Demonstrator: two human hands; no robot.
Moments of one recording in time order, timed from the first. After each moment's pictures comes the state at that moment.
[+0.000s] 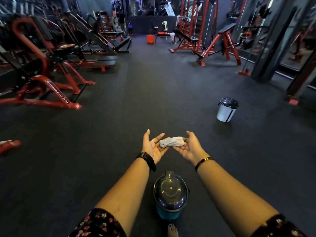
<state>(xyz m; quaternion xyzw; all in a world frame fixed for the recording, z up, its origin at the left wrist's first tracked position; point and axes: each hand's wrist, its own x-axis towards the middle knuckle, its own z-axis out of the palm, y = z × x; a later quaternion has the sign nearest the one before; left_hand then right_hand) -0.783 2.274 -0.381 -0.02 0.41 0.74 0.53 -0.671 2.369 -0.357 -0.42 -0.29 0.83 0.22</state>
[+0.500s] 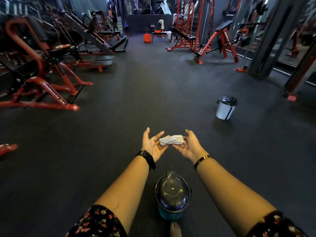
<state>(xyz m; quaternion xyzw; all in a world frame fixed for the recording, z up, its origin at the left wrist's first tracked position) -0.800 2.282 -0.378 -0.01 0.41 0.73 0.54 -0.690 2.376 -0.362 -0.41 -0.29 0.83 0.23</state>
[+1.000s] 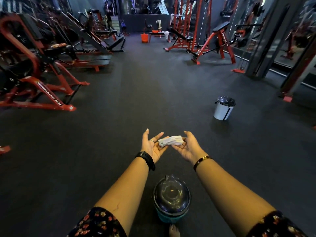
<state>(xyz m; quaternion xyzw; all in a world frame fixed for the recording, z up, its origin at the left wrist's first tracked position) -0.816 2.296 -0.384 -0.02 0.40 0.73 0.55 -0.707 2.390 -0.367 -0.41 -0.28 0.84 0.24</state>
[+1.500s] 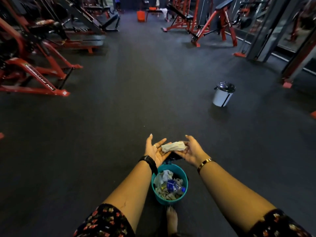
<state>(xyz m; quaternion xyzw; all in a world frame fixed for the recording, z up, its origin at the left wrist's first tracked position) -0.802 2.293 -0.443 -0.09 0.43 0.69 0.58 -0.688 2.387 -0.421 -0.47 -0.29 0.81 0.17</state>
